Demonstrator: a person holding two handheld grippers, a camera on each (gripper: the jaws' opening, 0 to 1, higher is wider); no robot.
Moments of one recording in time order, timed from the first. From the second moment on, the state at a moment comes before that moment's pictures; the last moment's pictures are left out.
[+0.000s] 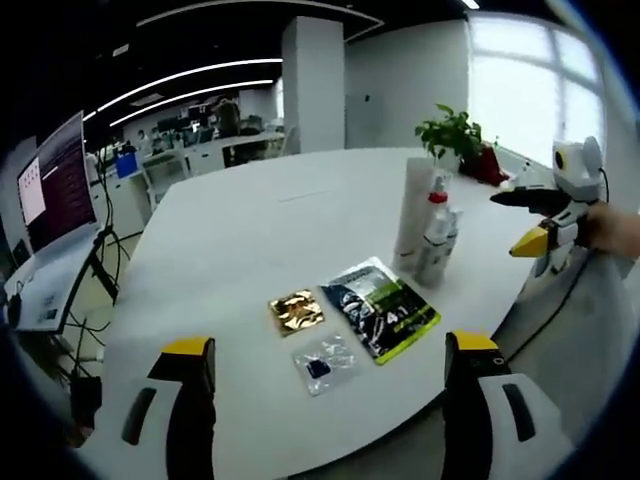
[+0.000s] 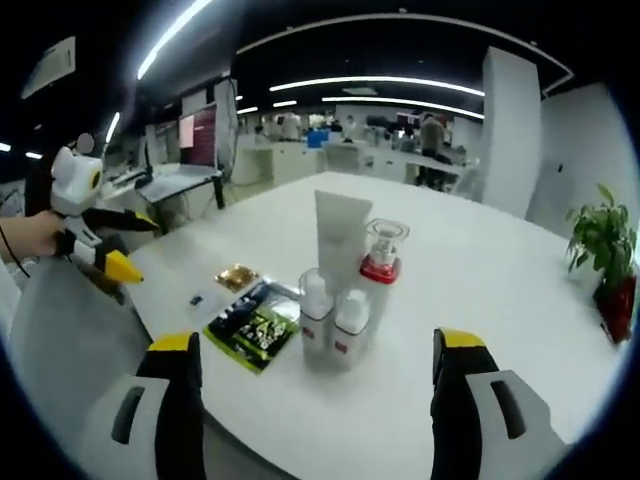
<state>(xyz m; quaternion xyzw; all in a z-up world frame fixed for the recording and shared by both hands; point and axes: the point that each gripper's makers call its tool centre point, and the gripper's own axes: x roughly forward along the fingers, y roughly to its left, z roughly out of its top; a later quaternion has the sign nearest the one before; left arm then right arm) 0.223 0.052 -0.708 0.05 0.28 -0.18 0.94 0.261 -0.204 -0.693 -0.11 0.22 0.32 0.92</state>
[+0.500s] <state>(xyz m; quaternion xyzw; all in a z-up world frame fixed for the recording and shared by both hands) 0.223 0.052 -0.708 0.05 0.29 -0.17 0.94 0.262 -0.203 -0.697 -0.11 0.23 0.32 0.91</state>
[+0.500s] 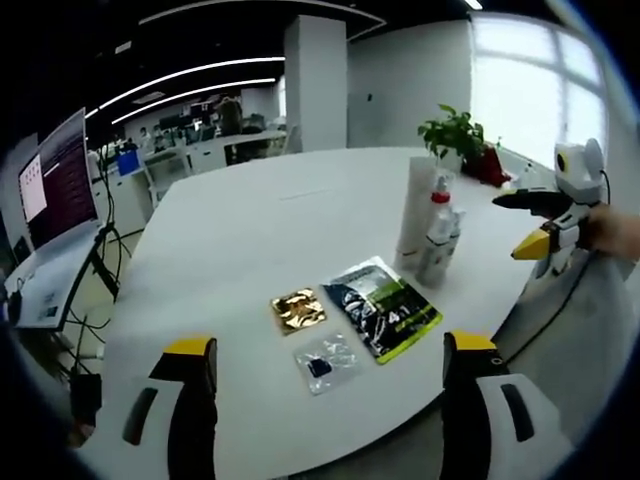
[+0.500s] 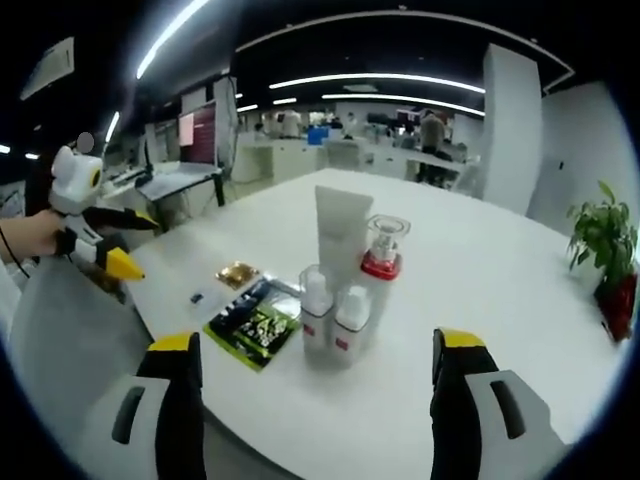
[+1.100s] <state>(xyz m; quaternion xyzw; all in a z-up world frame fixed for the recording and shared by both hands) 0.221 0.051 -0.713 0.06 0.29 -0.18 0.94 0.258 -0.202 -0.697 -0.10 0.24 0.33 0.91</state>
